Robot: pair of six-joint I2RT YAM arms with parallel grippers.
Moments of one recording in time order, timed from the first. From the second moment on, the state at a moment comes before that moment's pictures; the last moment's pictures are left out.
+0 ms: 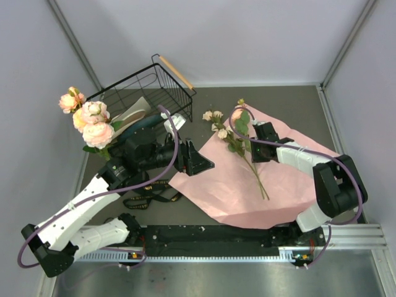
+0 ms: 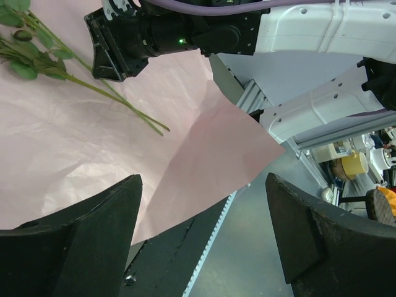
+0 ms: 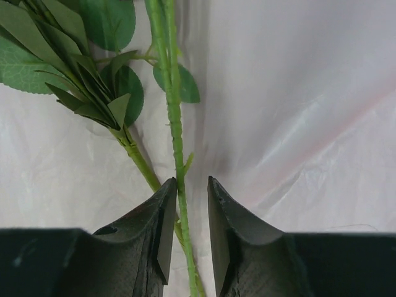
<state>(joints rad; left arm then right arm) -0.77 0.94 1.02 -0.32 0.42 -0.62 0.39 1.55 0.85 -0.31 0.08 0.27</state>
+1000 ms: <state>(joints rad) -0.77 0.90 1.02 -0.37 0.26 -0.60 0.41 1.24 0.83 -0.34 -0.04 0.29</state>
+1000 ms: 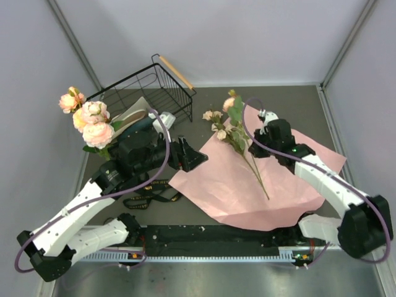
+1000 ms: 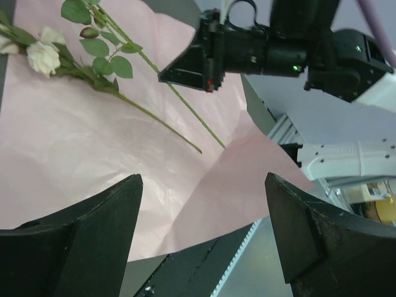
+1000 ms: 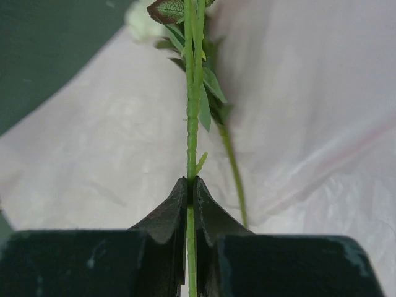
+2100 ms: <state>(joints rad) -0.77 0.86 1.04 -0.25 0.04 -0.82 1.03 0.88 0.79 -0.12 0.20 0.35</state>
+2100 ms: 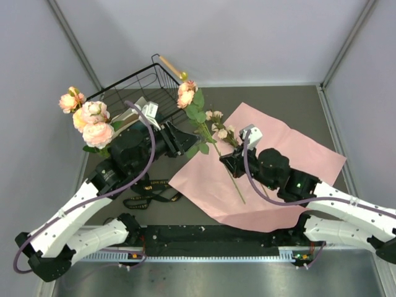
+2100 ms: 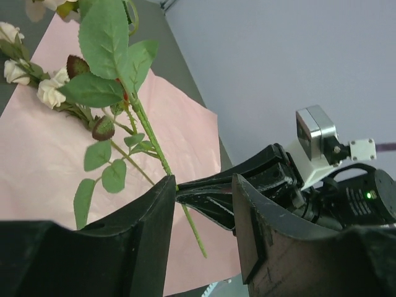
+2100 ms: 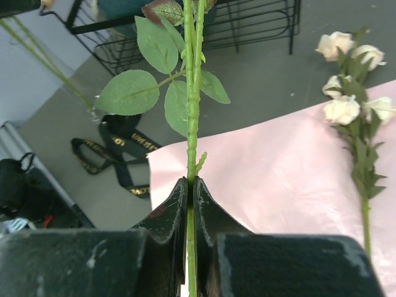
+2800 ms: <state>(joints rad) -0.78 1.10 1.13 -0.36 -0.03 -0.91 1.17 1.03 0.86 -0.18 0.57 0.23</state>
